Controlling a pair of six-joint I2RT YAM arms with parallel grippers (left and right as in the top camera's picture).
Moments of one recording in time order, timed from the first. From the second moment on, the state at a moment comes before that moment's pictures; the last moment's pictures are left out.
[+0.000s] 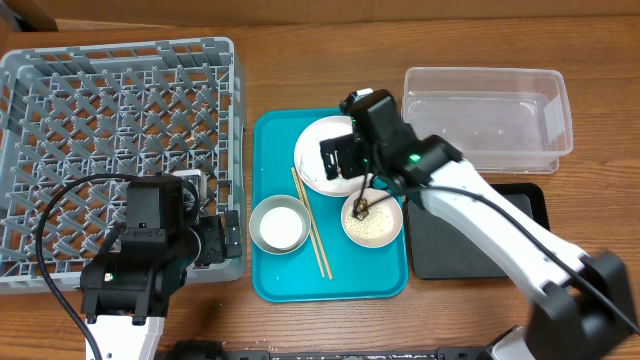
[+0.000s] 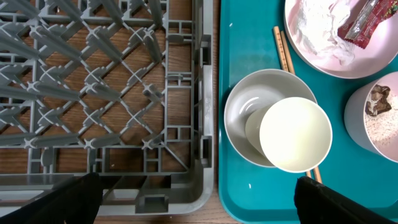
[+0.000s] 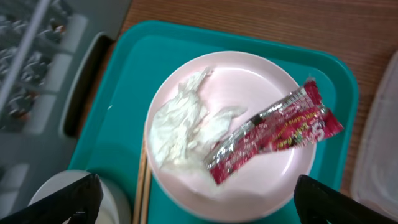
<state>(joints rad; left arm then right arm) -0.05 0.92 1.00 -1.13 0.02 -0.16 0.60 1.70 1.31 -0.53 0.00 0.33</state>
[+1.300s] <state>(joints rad) -0.05 0.92 1.00 -1.14 0.02 -0.16 0.46 1.60 1.33 -0.53 0.09 0.67</state>
